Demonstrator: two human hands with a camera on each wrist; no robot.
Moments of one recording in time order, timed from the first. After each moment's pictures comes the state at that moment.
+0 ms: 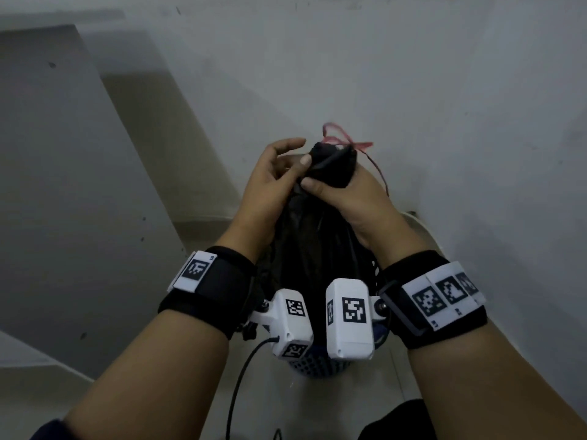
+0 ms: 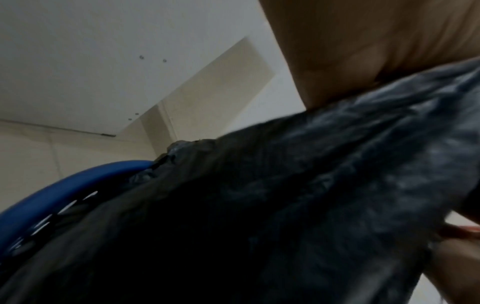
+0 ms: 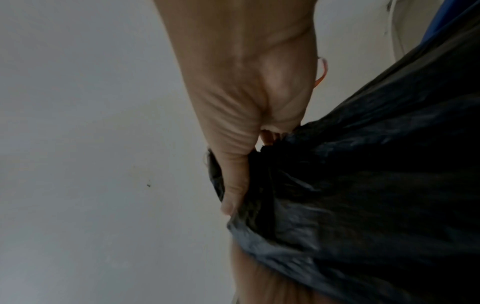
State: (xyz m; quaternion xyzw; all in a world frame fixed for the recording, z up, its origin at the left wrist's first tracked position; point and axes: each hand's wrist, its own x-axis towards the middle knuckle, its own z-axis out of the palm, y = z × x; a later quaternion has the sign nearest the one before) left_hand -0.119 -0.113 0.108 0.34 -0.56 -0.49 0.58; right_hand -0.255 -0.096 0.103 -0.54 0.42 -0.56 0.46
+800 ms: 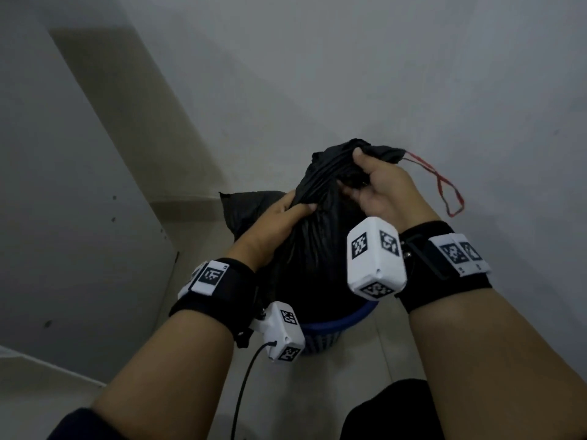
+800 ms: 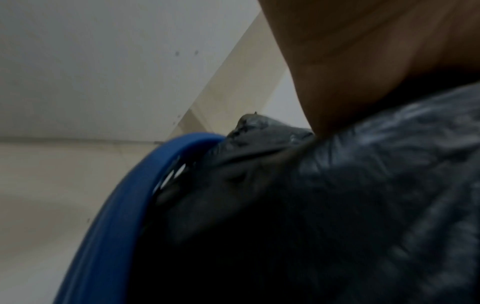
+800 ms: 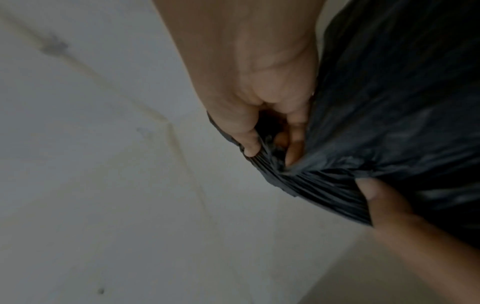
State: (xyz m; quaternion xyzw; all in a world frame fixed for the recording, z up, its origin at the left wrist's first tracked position) left_hand -0.129 -0.120 0.008 0.38 -0.55 -0.64 0.38; right_hand -0.297 -0.113 0.078 -0.20 0.44 -0.64 0.59
